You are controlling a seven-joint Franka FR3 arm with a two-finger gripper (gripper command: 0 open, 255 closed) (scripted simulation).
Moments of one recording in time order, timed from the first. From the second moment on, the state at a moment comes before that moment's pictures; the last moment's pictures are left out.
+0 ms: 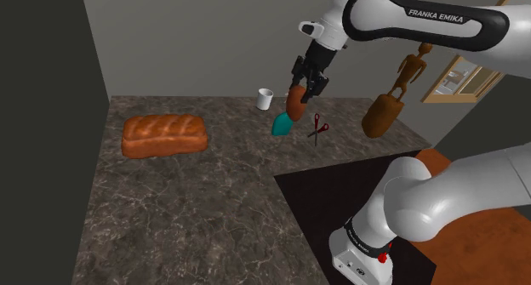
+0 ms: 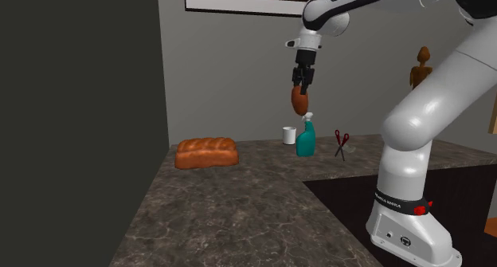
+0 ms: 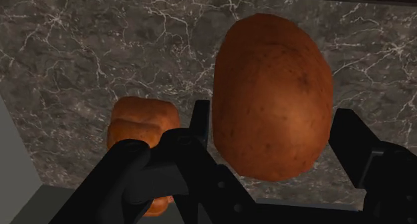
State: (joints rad) arm 0.34 -0.60 -0.24 -2.31 -0.05 1.83 -1.12
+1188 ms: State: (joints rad) arm 0.29 -0.32 -0.56 -2.07 -0.05 1.86 -1.51
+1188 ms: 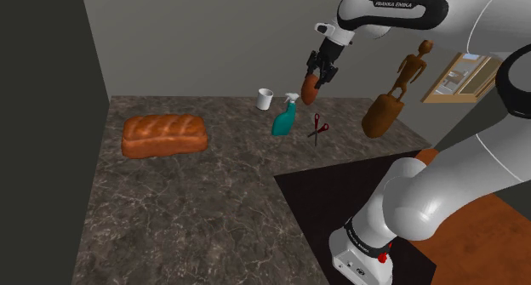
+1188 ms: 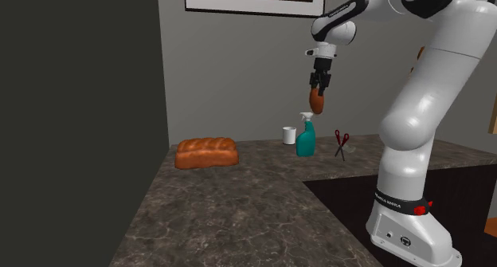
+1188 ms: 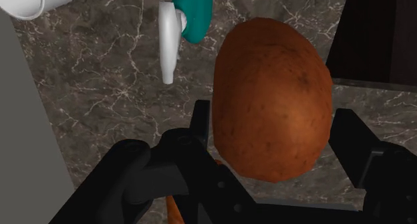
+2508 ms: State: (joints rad) arm 0.29 -0.26 -0.60 -2.29 -0.03 2.13 -1.55
